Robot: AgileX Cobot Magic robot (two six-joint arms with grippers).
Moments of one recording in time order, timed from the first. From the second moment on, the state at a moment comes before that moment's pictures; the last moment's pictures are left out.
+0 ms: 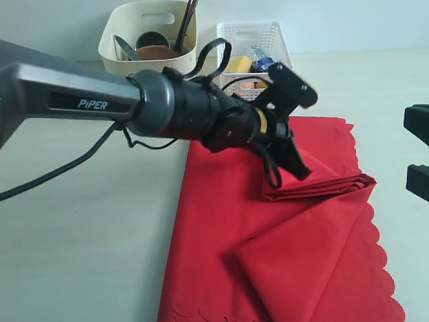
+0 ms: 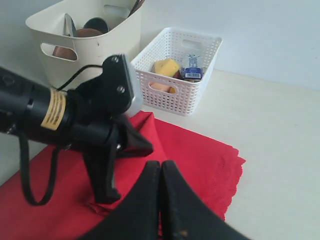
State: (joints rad) left arm -0.90 2.22 -1.51 0.13 0.11 0.07; right arm 0.60 0.65 -0.34 -0.44 0.20 0.44
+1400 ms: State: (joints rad) left arm -0.87 2.24 -1.60 0.08 0.21 0.22; right arm 0.60 0.65 -0.34 -0.44 0.20 0.45
